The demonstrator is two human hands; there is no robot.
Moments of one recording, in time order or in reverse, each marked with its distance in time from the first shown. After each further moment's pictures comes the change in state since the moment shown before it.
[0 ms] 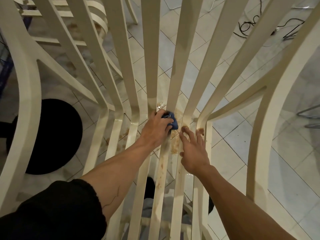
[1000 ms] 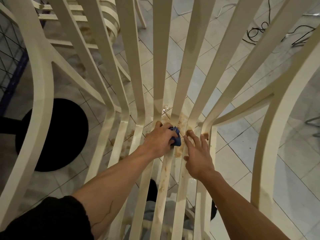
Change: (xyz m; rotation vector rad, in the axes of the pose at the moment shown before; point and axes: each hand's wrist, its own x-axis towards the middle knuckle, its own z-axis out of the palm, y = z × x) left_hand -0.019 -0.005 0.000 0.039 -0.217 0.022; right_hand -0.001 0.004 0.002 0.046 -0.013 -0.007
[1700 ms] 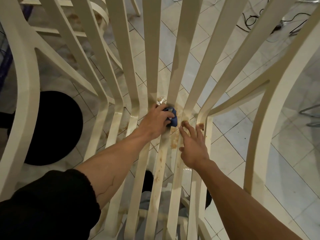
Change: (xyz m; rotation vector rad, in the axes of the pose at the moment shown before) left_hand 0.019 -0.002 -0.010 -0.011 0.171 0.041; right_hand -0.001 -0.002 -0.002 -0.020 0.012 0.007
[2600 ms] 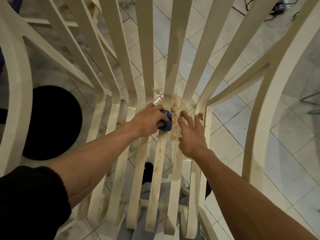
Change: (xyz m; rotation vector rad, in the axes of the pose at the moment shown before) left_hand -0.018 -0.008 -0.010 0.099 -0.273 0.118; right_hand 0.002 -0.001 0.003 -0.020 0.011 0.001
